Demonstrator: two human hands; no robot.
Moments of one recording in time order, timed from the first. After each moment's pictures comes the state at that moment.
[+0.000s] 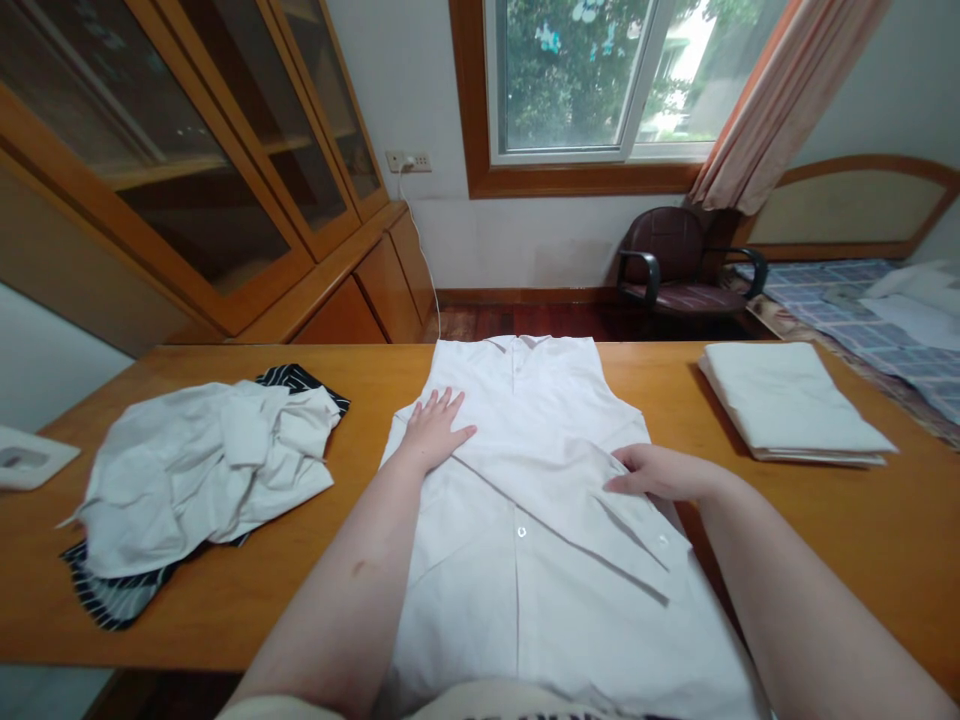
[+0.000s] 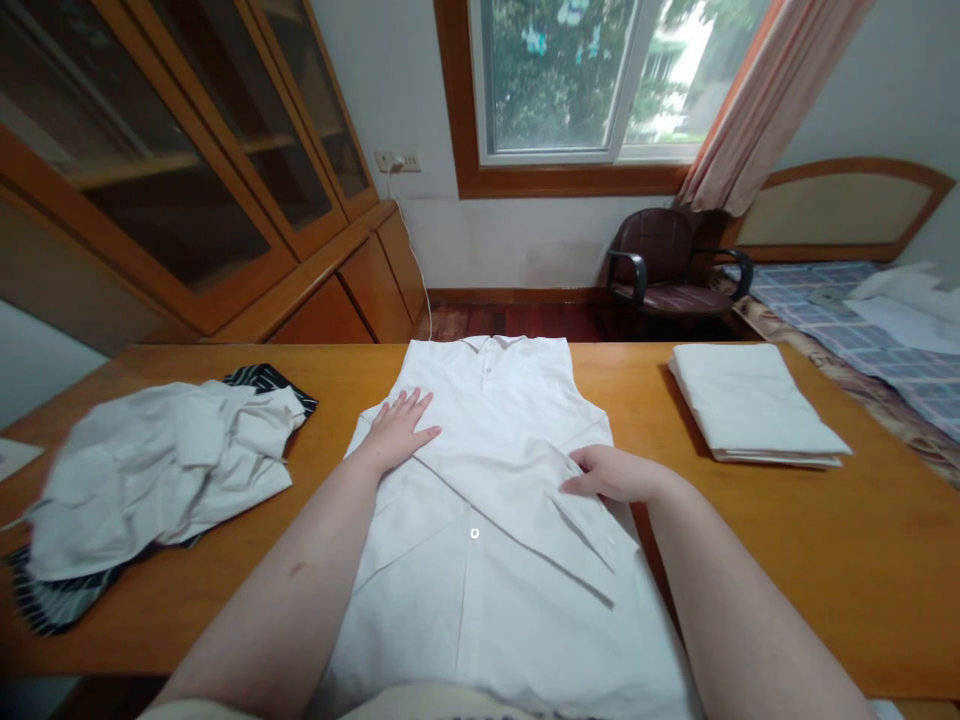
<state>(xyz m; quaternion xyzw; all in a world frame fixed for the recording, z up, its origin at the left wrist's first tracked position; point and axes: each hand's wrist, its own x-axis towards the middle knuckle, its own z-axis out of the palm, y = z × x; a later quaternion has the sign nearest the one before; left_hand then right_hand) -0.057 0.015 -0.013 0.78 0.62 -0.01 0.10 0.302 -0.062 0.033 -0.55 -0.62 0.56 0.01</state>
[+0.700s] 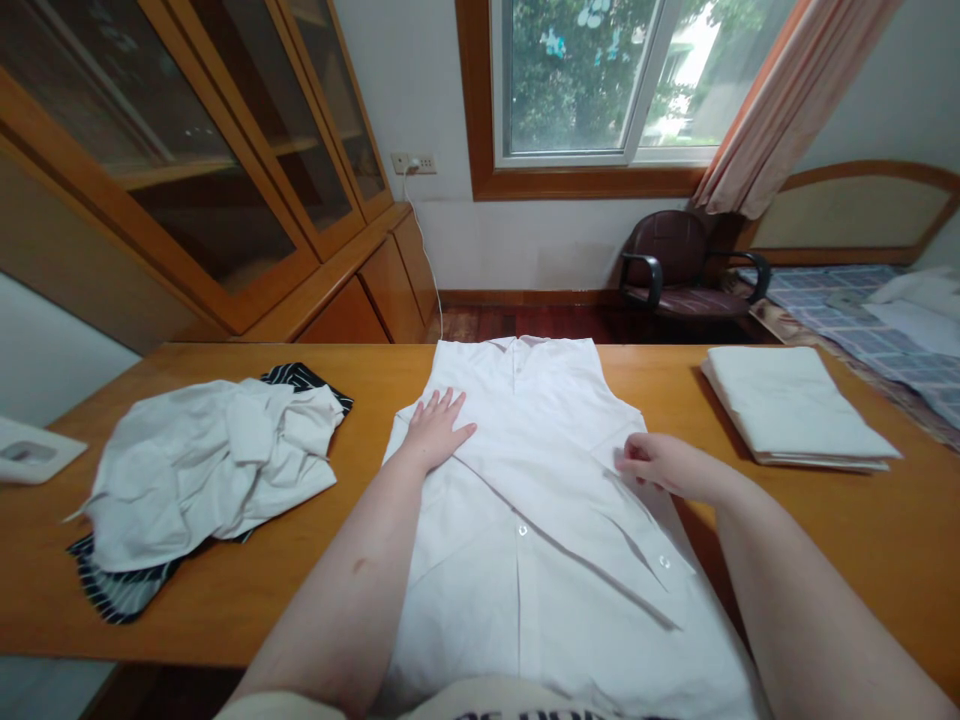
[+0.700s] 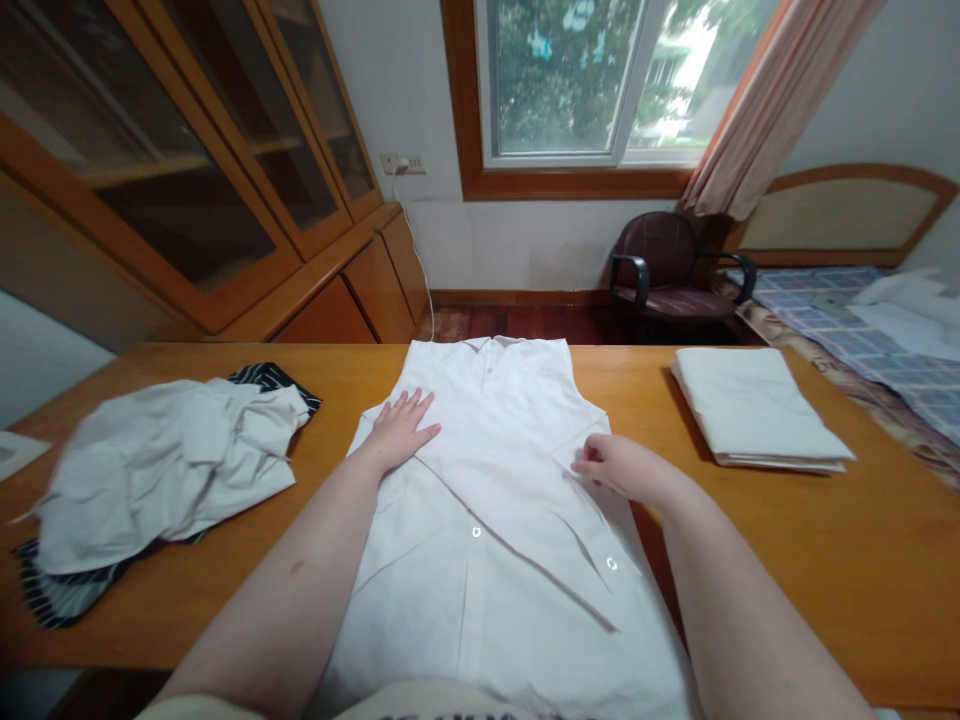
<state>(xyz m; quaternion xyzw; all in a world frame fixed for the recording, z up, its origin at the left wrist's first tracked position) -0.059 0.016 -0.016 0.77 0.62 -0.01 0.10 0.304 -0.062 0.046 -0.64 -0.67 0.37 0.01</state>
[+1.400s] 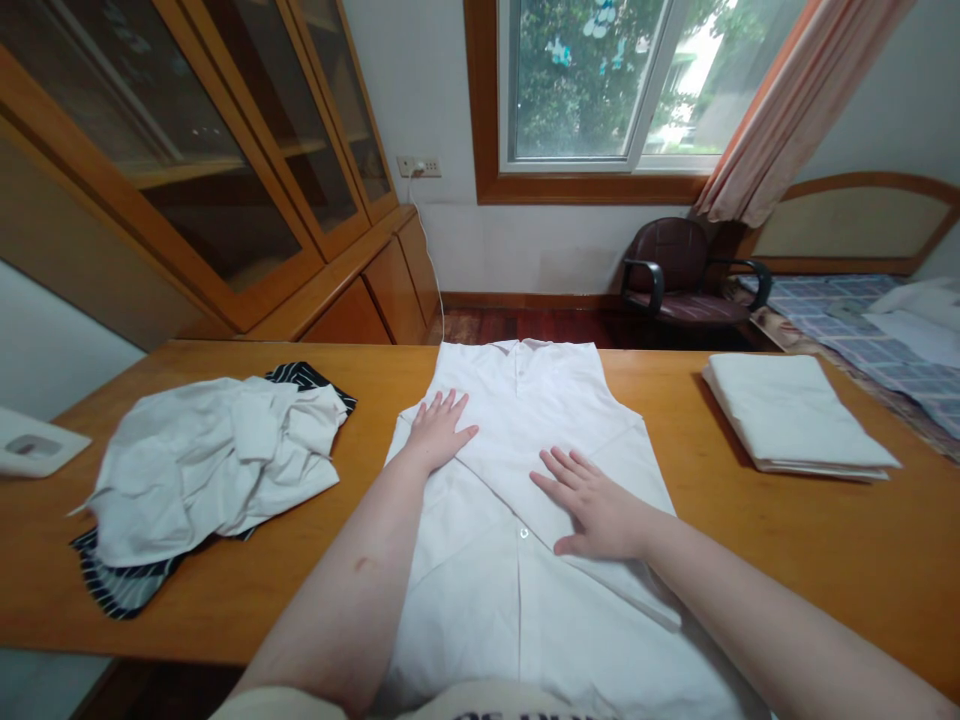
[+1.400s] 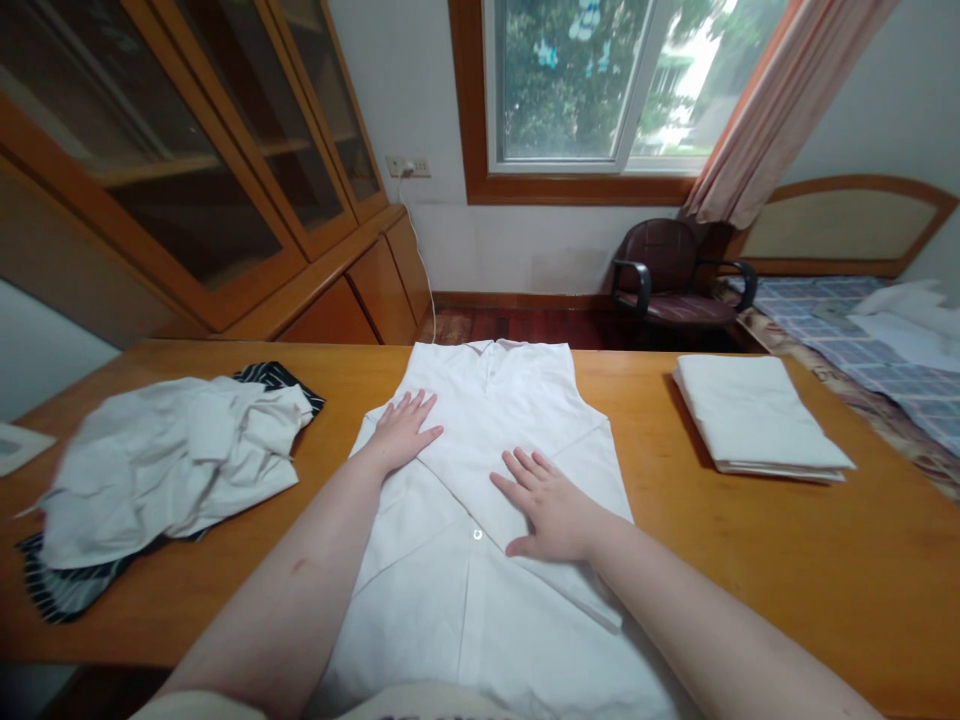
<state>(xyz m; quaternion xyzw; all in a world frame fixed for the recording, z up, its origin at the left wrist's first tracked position) -0.060 0.017 -0.018 0.77 0.62 0.00 0.10 0.234 -0.089 0.004 -0.38 -0.90 0.21 -0.01</state>
